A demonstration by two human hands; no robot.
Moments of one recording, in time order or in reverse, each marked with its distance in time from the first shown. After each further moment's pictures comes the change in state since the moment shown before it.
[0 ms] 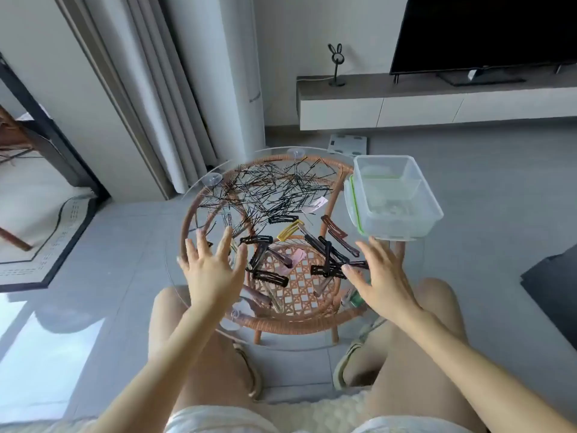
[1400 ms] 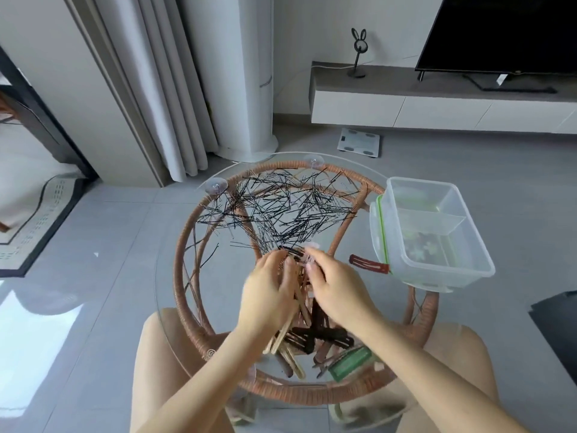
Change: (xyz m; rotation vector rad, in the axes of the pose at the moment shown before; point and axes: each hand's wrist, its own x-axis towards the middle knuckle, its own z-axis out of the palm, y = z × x) left_hand 0.043 0.057 0.023 -0.502 -0.087 0.075; right_hand 0.090 -0.097 0.007 0.235 -0.172 -0.078
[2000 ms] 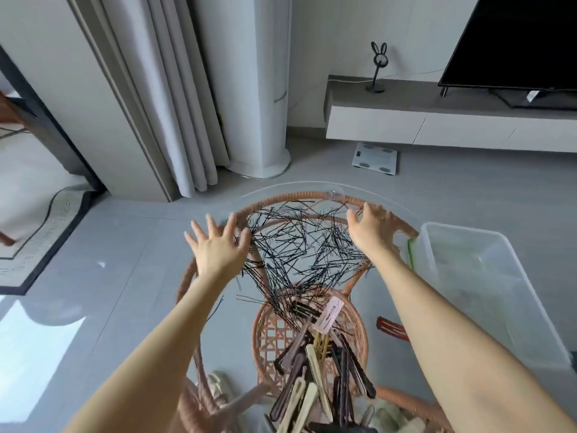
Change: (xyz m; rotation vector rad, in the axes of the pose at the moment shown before) left_hand 0.187 -0.088 -0.039 0.599 -0.005 -0.245; right_hand 0.221 0.080 -0.016 -0.295 0.162 0.423
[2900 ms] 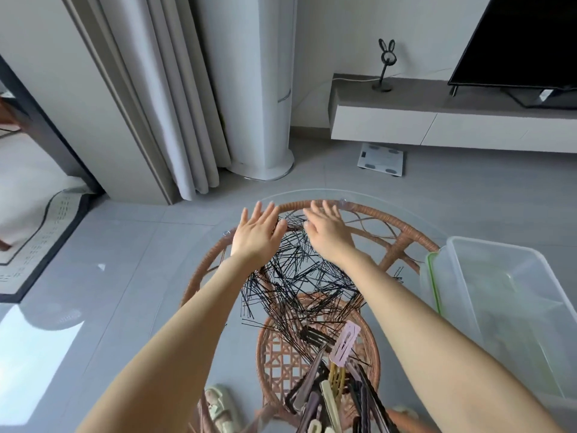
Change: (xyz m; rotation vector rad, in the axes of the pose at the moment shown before) left_hand 0.053 0.041 0.012 -0.083 -0.078 0.406; right_hand -0.001 -0.075 0.029 0.053 -0.184 -0.487
